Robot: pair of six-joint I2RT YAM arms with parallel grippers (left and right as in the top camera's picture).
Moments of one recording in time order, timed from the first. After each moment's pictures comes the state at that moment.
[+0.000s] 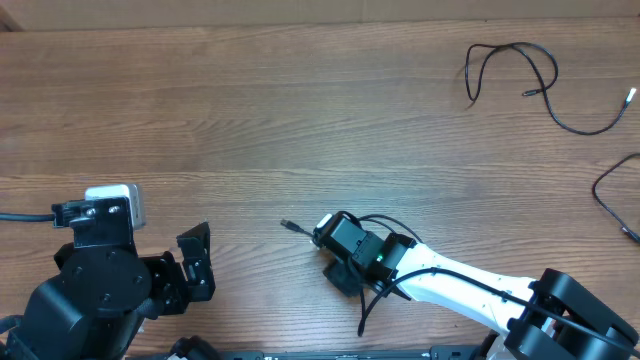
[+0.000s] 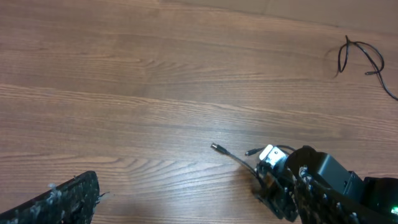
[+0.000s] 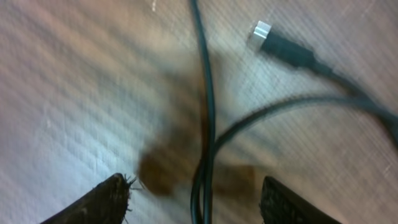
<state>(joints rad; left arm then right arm) -0.71 0.97 1.85 -1.69 -0.43 -0.66 0.94 1.58 0.78 -0.48 0.01 0.10</state>
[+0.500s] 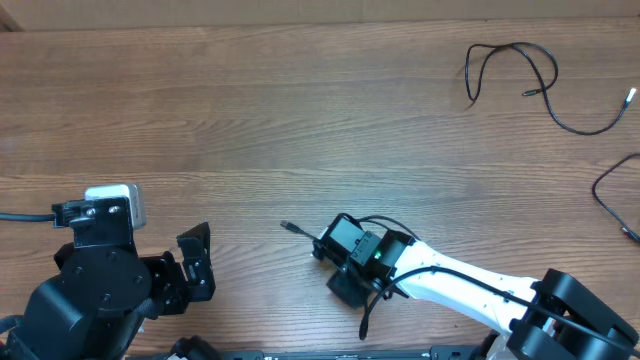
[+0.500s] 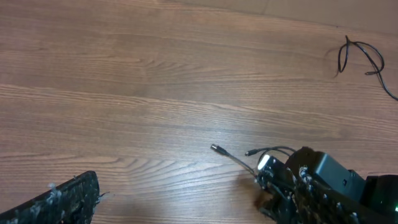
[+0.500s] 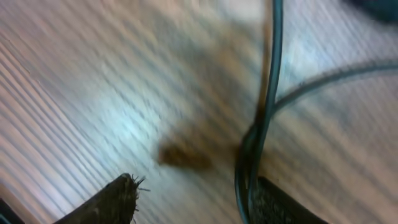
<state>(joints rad) -0.71 0.97 1.85 -1.69 -0.43 -0.66 0.94 1.58 0.82 -0.59 -0.12 0.07</state>
